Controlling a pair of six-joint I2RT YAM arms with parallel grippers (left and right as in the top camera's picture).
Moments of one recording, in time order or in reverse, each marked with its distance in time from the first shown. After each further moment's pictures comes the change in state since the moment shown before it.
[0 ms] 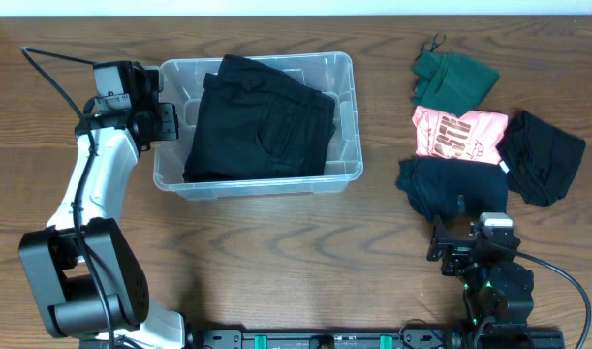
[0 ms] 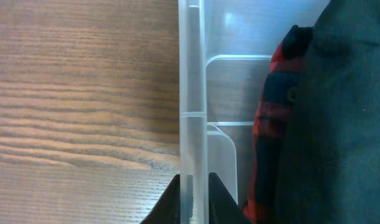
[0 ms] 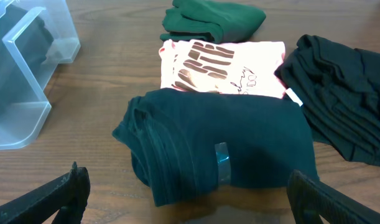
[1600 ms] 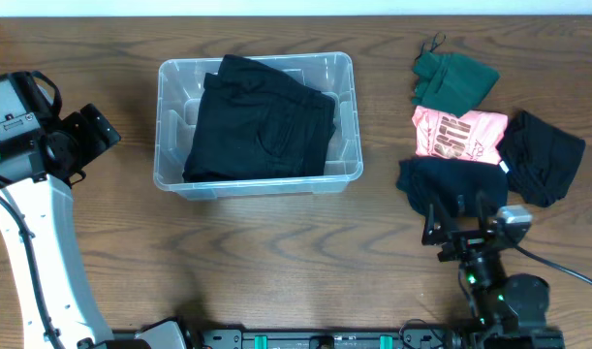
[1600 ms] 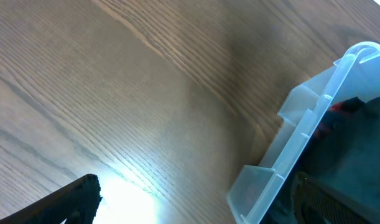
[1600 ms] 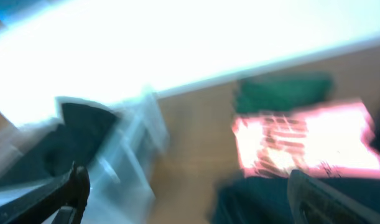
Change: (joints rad) left arm 0.232 -0.336 0.180 -0.509 -0.139 -0.378; right arm 0.000 0.021 0.006 0.389 -0.223 0.315
